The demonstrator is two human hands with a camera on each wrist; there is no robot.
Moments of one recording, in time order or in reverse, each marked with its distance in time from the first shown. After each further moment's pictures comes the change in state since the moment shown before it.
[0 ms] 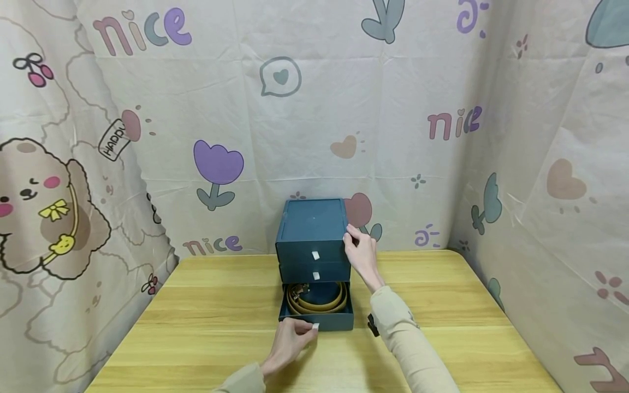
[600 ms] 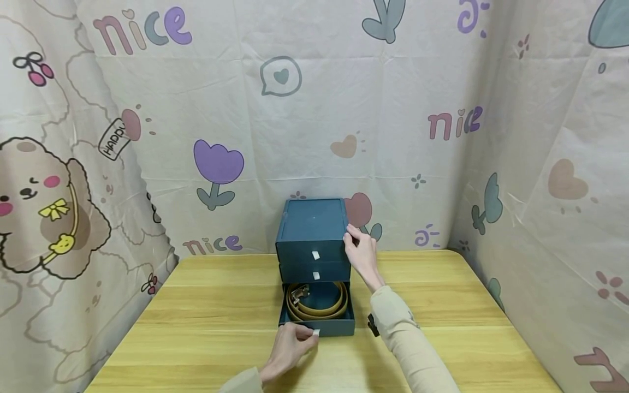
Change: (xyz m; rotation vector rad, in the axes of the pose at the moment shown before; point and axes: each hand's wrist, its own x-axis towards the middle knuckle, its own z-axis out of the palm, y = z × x) left_hand -0.008 -0.001 0.001 0.073 -0.030 0.042; right_hand 0.000 0.001 0.000 -0.004 -0.002 -0.005
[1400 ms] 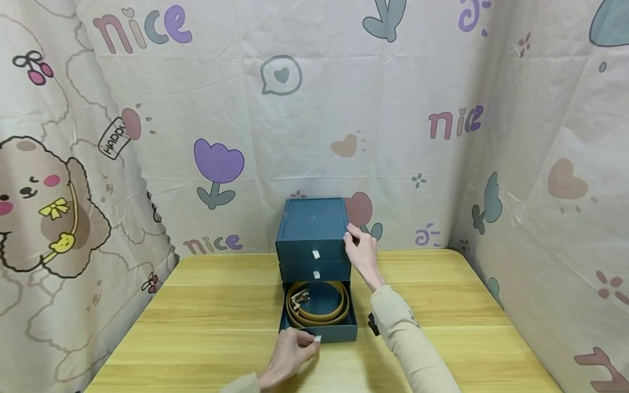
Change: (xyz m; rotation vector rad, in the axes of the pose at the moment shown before) left_hand -0.013 0.005 -0.001 0.010 -0.046 0.058; right_hand -0.001 0.000 -0.001 -0.003 0.006 0.005
